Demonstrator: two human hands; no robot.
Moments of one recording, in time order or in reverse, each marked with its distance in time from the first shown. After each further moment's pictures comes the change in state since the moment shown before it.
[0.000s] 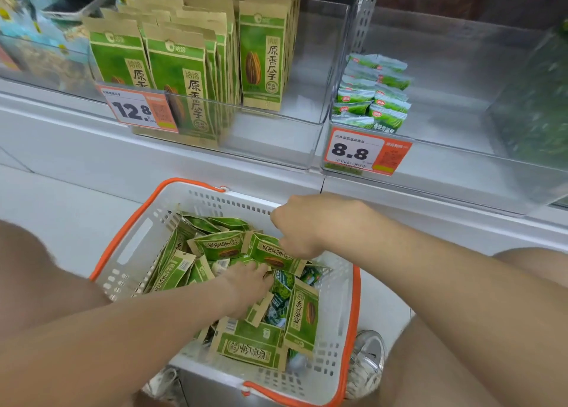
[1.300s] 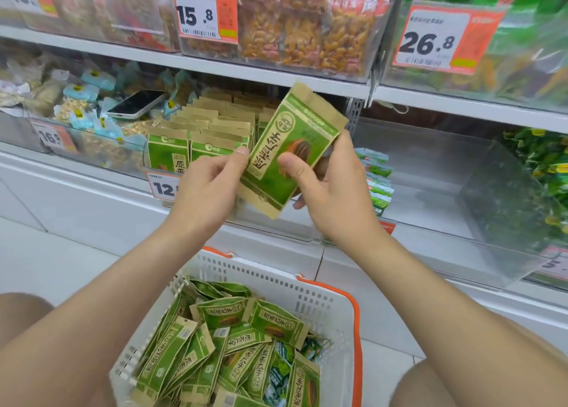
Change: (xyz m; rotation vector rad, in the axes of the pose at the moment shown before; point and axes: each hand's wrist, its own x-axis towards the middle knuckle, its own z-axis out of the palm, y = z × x) left_hand -0.191 -0.103 -0.191 -1.501 1.416 -0.311; right_hand -0.039 0.026 -0.081 1.148 1.269 -0.119
